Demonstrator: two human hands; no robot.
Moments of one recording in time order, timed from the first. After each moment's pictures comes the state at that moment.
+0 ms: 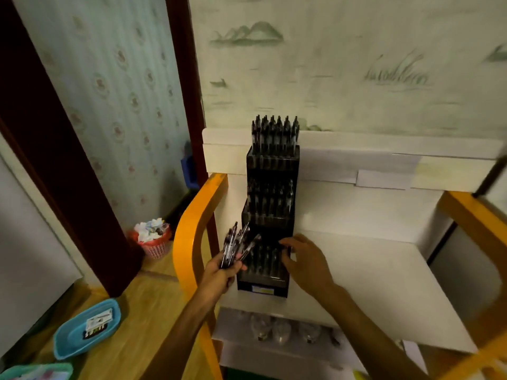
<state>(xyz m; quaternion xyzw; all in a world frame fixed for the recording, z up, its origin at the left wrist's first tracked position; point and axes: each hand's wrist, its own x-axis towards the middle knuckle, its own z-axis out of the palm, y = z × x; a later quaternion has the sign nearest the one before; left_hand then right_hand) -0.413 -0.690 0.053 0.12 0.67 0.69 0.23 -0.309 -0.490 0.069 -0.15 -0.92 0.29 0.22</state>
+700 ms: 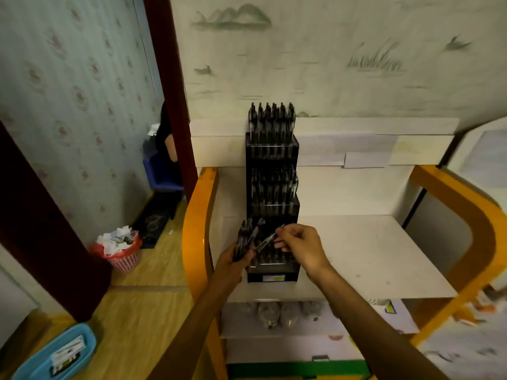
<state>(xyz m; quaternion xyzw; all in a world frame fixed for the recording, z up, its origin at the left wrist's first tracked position) -0.451 -0.700 0.031 0.24 0.67 0.65 0.26 -0.341 -0.550 0.076 -0.28 -0.68 0.62 0.29</state>
